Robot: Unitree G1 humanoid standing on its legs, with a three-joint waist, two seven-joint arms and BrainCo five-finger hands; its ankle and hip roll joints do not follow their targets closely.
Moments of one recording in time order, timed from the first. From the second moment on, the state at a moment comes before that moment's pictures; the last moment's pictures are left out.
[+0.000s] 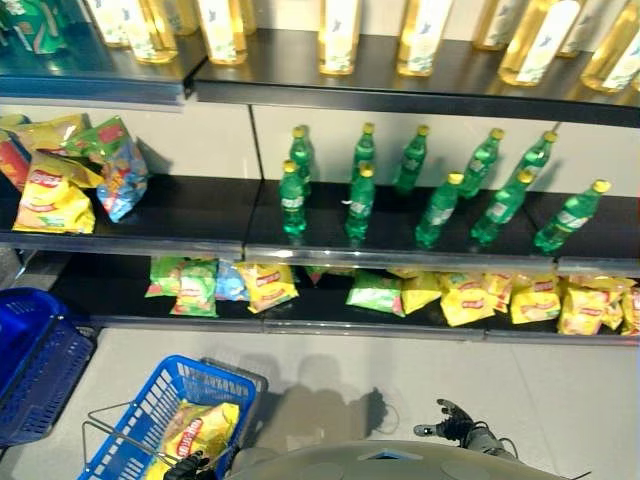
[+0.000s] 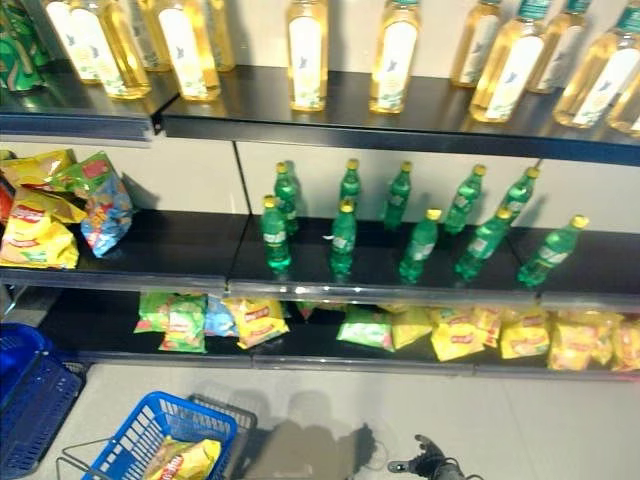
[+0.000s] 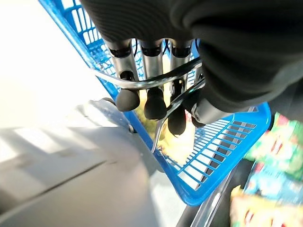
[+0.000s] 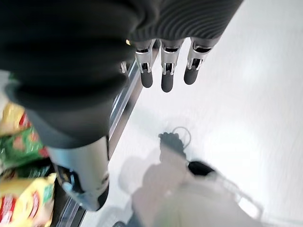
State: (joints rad) left arm 0.06 0.16 0.11 1.40 -0.57 -0.22 0.14; right arm -0.02 -0.26 0.31 1.27 0.00 -0.12 -0.10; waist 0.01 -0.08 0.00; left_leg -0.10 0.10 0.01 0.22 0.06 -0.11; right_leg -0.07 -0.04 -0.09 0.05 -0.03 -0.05
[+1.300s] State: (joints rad) left arm 0.03 0.16 0.10 1.43 -0.55 -0.21 0.18; right arm -0.04 -0.23 0.27 1.27 0.02 -0.10 -0.11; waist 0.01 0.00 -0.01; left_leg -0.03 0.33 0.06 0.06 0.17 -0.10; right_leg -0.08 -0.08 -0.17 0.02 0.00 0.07
